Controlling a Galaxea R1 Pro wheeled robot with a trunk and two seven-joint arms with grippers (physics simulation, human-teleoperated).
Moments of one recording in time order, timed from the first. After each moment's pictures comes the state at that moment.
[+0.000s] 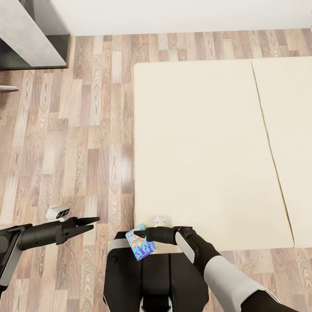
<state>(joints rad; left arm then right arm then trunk) -0.38 0.32 0.25 -1.47 0.24 0.91 -1.57 -0.76 0.16 0.41 -0.52 -0.48 0.41 0.54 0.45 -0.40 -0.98</state>
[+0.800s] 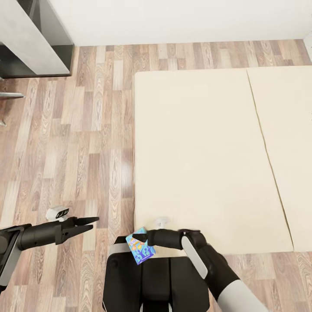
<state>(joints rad) -0.38 0.33 0.26 -1.47 0.23 0.91 -1.57 -0.56 0.08 0.39 -0.99 -0.48 0.63 0.53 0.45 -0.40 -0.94</state>
